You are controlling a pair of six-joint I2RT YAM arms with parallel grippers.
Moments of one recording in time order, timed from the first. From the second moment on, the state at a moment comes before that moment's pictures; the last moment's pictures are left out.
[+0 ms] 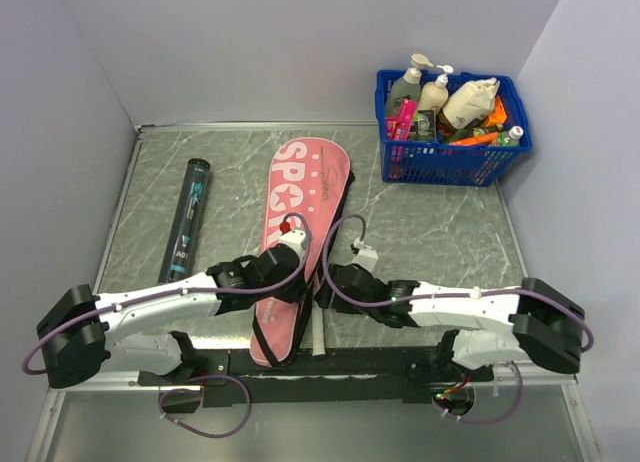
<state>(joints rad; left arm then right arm) -1.05 1.20 0.71 -0.28 -0.16 -0.65 1.13 1.28 0.58 -0.14 0.32 1.14</state>
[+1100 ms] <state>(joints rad) -1.05 1.15 0.70 -0.30 -0.14 -0.65 1.25 1.38 0.33 0.40 0.22 1.30</state>
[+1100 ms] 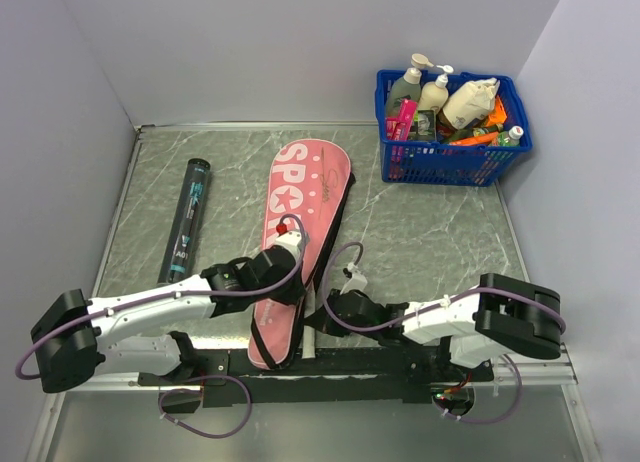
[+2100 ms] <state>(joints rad) -1.04 1.06 0.61 -0.33 -0.23 -0.68 1.26 1.68 0.45 0.73 0.20 1.35</state>
